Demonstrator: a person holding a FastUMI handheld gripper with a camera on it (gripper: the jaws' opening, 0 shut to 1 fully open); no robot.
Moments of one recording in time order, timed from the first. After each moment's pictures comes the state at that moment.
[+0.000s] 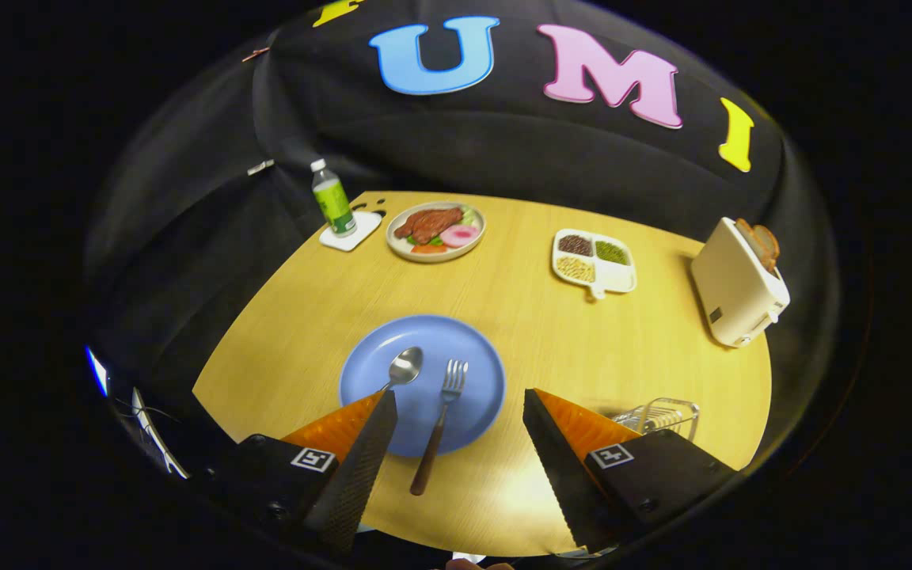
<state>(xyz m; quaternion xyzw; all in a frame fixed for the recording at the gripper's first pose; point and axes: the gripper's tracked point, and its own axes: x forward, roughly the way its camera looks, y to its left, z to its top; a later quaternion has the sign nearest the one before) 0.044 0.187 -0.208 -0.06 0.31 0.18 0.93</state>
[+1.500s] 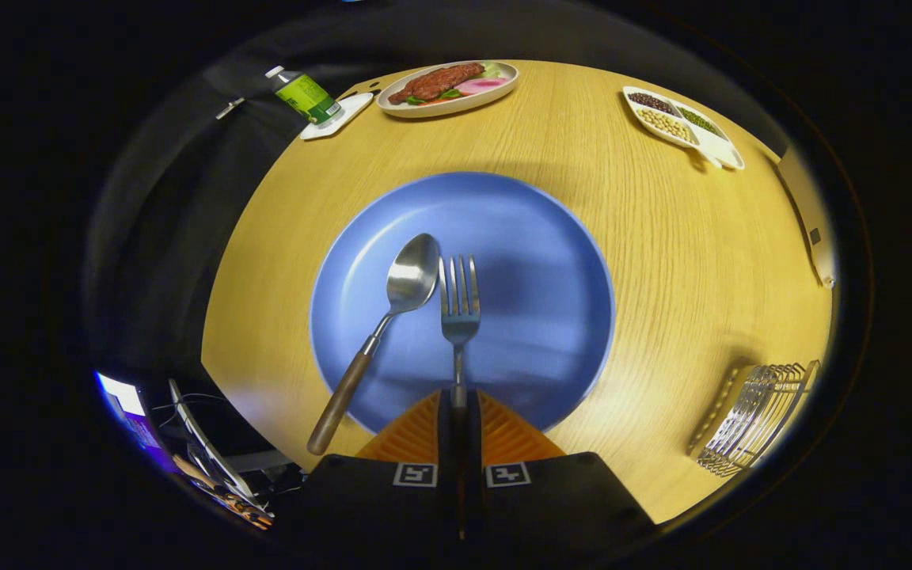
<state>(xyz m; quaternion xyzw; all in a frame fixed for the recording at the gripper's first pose) 0.058 0.212 -0.324 -0.02 0.51 0.21 0.84</state>
